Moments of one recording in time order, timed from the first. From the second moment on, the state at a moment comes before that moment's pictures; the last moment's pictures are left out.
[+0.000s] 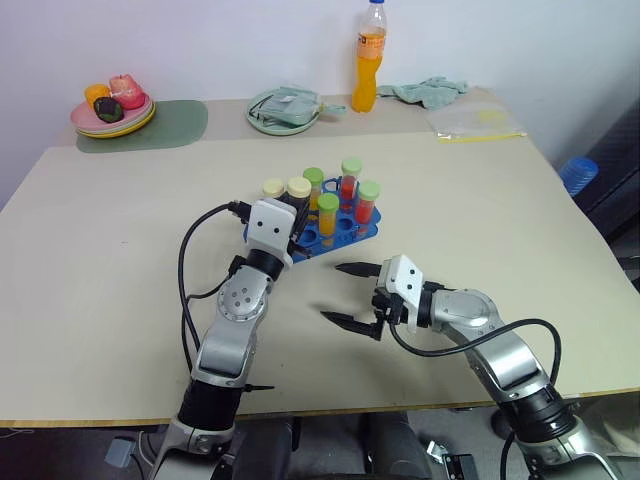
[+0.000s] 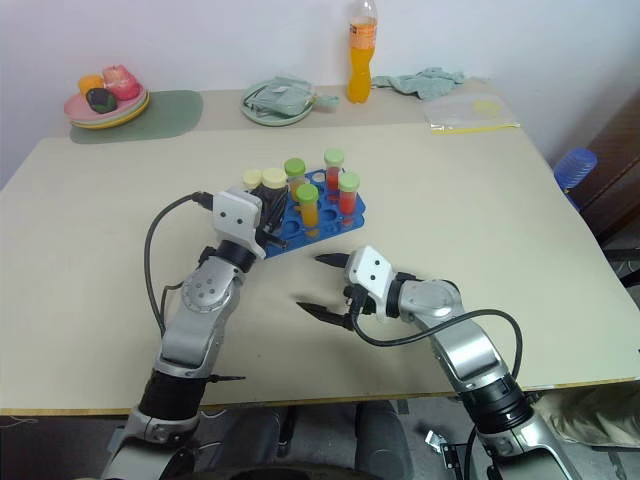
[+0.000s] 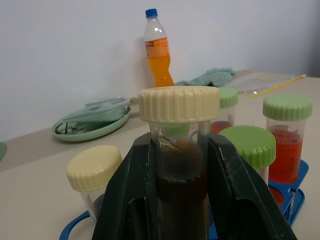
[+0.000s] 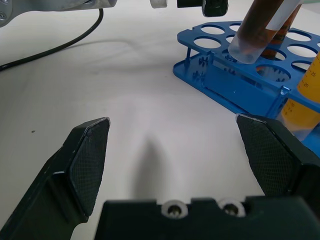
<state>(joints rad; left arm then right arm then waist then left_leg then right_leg) -0.30 0.08 -0.14 -0.20 0.06 0.14 -0.14 -0.25 -0.48 0.27 -0.24 0.21 0.27 0.86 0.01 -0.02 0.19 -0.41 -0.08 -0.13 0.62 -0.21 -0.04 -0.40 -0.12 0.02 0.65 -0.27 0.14</state>
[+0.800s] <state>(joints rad) -0.18 0.07 -0.06 -0.29 -0.06 0.17 -0.18 -0.25 -0.50 0.20 -0.26 0.26 0.31 0.85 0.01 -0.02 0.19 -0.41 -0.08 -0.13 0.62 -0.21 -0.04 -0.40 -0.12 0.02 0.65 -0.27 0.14</state>
